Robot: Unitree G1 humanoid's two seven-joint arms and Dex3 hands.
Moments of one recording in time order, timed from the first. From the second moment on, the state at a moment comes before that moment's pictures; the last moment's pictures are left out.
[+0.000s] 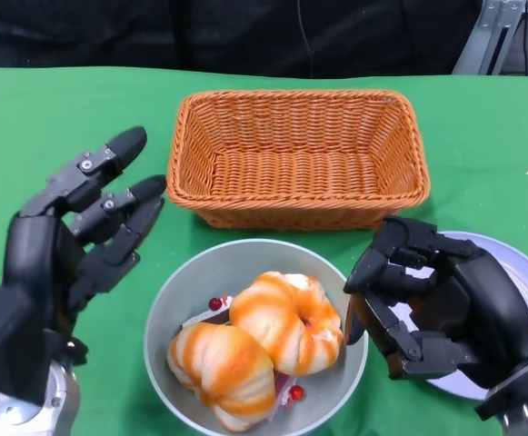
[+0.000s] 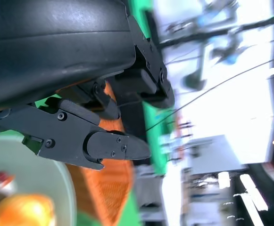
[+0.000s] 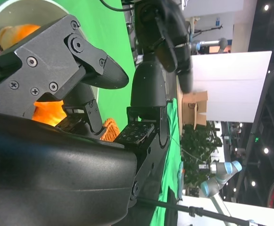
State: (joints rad) left arm -0.07 -0.03 0.12 -0.09 -0.12 -0.22 -0.05; right arm 0.06 -0.06 0.13 -0.33 0.28 0.03 0.35
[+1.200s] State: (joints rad) left arm -0.26 0.00 0.20 0.46 -0.06 -0.67 0.00; right arm -0.01 -0.31 0.28 -0.73 -0.64 0.08 0.39
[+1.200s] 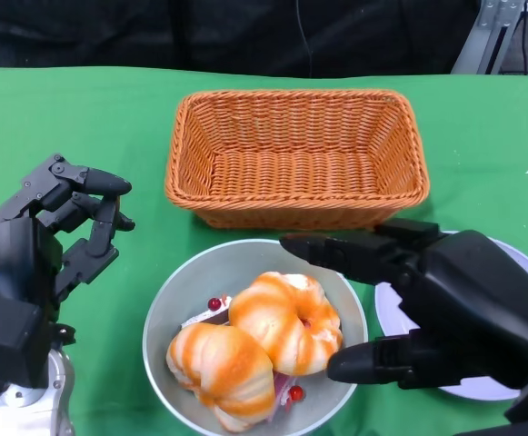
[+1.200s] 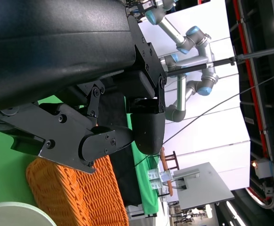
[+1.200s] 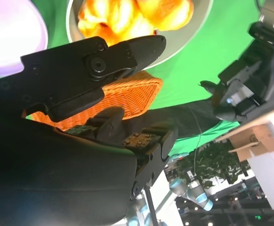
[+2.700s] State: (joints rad) left arm -0.23 0.01 0.16 0.51 -0.07 -0.72 -0.02; right arm -0.16 -0.24 0.57 -0.18 -1.24 -0.08 0.01
